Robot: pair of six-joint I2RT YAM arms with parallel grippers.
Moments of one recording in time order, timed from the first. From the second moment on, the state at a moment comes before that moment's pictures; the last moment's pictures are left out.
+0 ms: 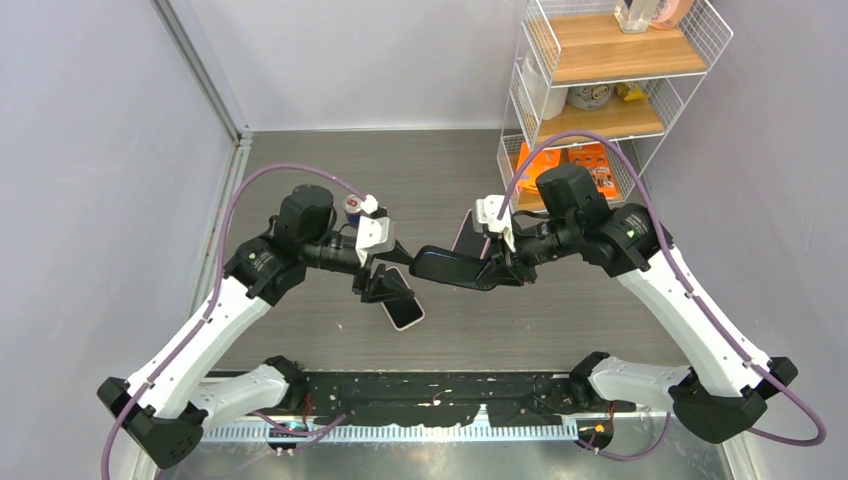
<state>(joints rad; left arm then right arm) -0.63 1.01 1.14 -0.62 0.94 0.40 0.64 1.13 1.45 -1.10 -0.77 -0.57</state>
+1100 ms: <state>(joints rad) -0.66 1.05 1.14 -0.58 0.97 0.43 0.63 1.18 1.44 -1.10 -0.80 -0.60</state>
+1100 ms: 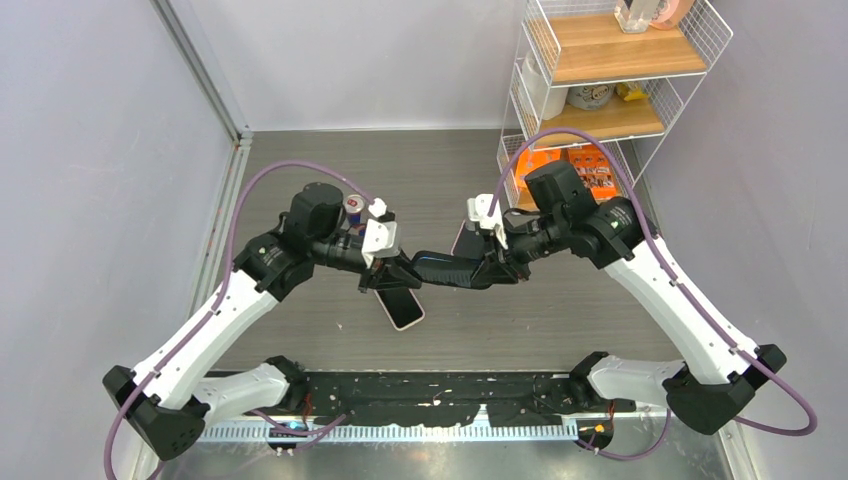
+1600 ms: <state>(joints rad) -0.71 1.14 1.23 -0.84 0.94 0.80 0.62 1.19 1.41 -1.13 -0.82 -0.64</state>
